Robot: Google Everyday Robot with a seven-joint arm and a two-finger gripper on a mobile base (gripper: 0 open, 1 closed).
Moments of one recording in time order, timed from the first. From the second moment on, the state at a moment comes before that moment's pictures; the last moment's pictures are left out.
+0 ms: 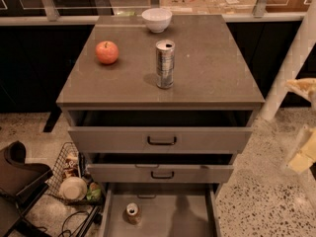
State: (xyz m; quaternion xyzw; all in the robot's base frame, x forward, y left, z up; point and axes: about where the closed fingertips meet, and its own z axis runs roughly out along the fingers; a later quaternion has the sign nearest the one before) arm 0.415 -0.252 0.889 -0.58 0.77 0.07 0.27
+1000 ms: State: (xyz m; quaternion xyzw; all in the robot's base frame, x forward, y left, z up) arm 0.360 -0.291 0.771 -0.52 0.76 0.18 0.35
